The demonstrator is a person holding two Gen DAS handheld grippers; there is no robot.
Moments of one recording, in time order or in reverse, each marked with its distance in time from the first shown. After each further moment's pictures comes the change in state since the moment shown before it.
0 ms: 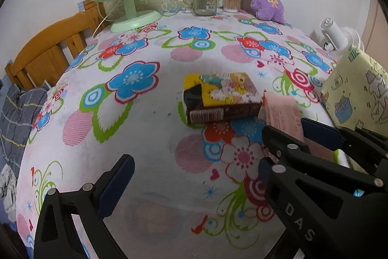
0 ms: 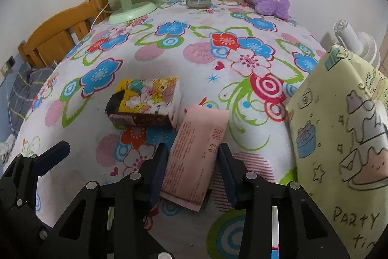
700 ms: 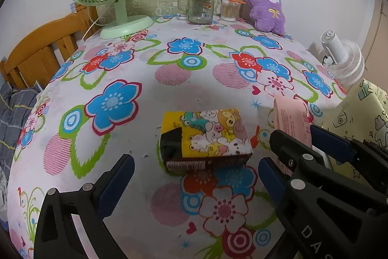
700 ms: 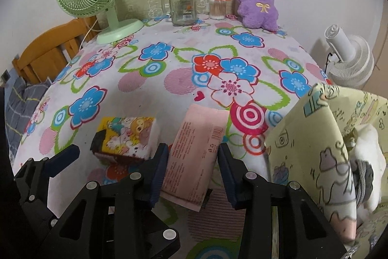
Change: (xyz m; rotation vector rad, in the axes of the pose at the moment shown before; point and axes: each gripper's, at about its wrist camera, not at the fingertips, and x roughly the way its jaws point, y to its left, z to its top) left arm 0.023 -0.010 0.037 -0.038 -0.013 -0.045; right arm 0.000 -0.020 0.031 0.030 -0.050 -0.029
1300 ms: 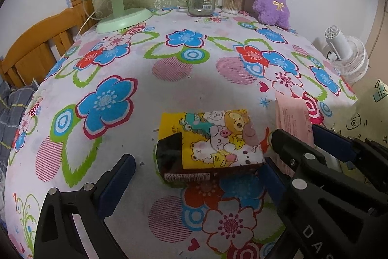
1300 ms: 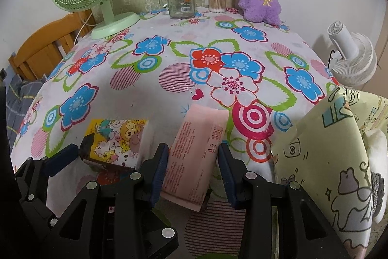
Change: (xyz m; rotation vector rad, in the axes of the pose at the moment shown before) left arm 0.018 0.001 0.005 0.004 0.033 0.002; right arm 0.020 -0.002 0.006 0.002 0.033 -0.008
